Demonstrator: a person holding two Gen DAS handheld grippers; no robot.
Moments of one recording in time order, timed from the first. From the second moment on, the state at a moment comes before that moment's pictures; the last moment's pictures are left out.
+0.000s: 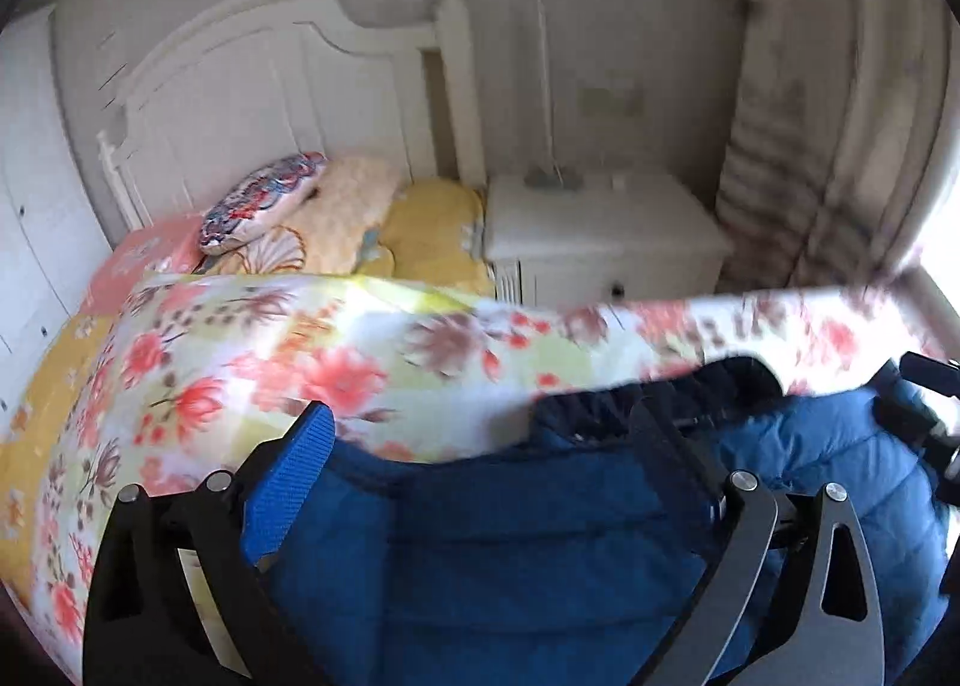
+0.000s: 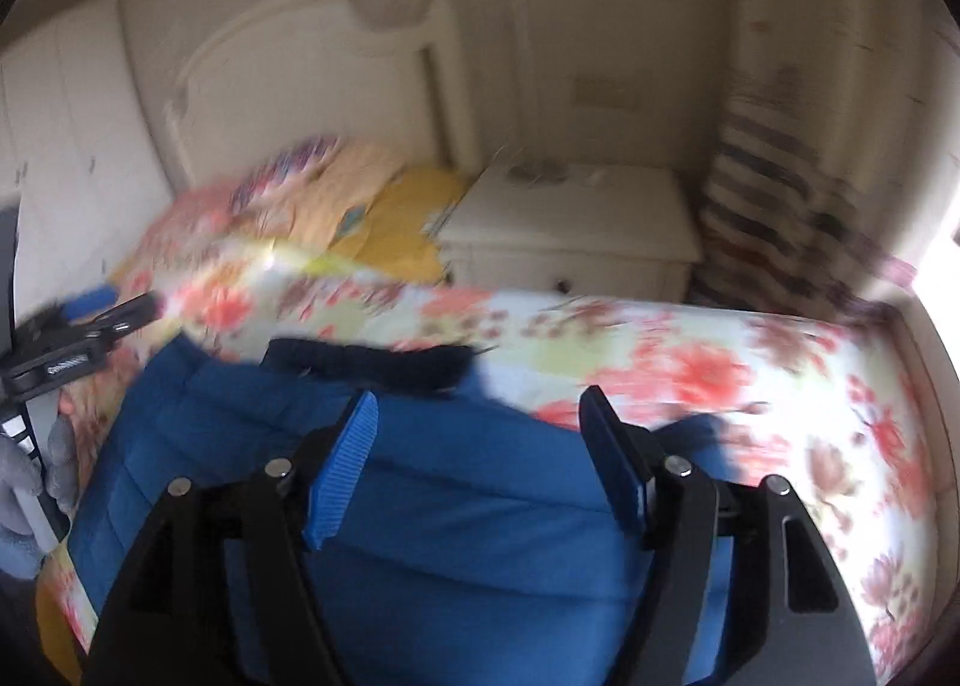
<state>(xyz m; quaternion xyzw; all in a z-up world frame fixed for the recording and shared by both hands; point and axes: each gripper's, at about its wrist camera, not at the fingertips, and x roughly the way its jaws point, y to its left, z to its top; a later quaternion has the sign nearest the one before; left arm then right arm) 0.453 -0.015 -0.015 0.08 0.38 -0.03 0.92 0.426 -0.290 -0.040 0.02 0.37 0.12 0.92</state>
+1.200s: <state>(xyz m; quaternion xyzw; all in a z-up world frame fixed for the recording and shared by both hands) 0.467 0.039 -0.095 0.02 0.44 0.02 0.90 0.458 -0.269 -0.100 -0.04 0.41 0.05 0.91</state>
